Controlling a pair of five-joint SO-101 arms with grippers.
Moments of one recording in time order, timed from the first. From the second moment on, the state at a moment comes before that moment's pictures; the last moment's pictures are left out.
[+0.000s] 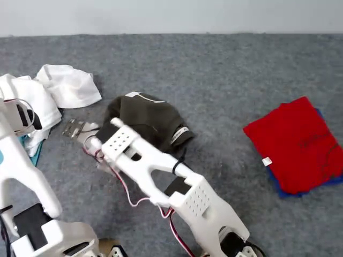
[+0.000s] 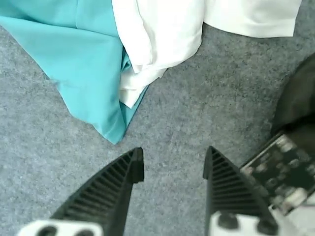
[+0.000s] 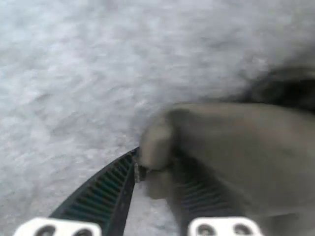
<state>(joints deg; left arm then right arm) -35.9 -2.9 -10.9 99.8 -2.9 -53.7 45.5 -32.4 78.9 15.7</state>
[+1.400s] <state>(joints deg) -11.7 -2.9 5.1 94.5 -2.9 -11.1 27.7 -53.9 99.9 15.7</state>
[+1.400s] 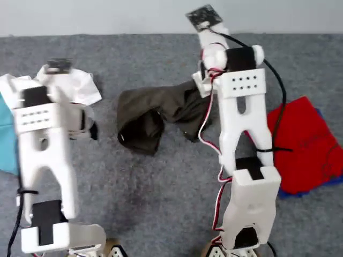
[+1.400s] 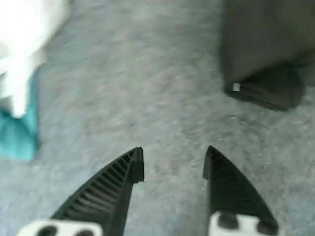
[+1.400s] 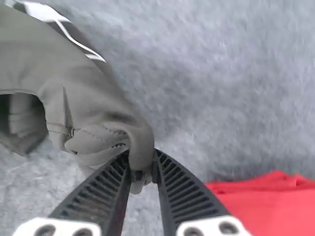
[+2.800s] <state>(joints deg) 1.7 -2.9 39.9 50.9 -2.9 -10.5 28.4 -53.9 100.5 15.7</state>
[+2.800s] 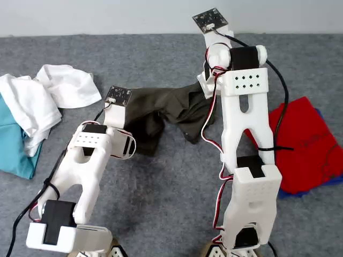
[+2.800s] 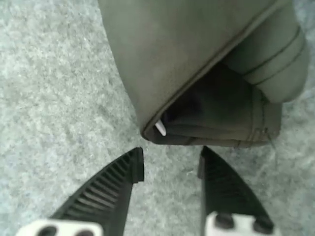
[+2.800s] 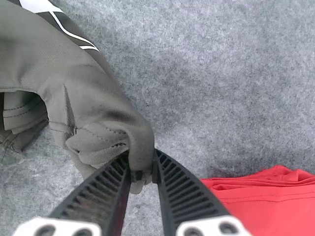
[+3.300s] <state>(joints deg) 1.7 -2.9 47.5 37.8 -2.9 -10.5 25.3 -53.9 100.5 15.7</state>
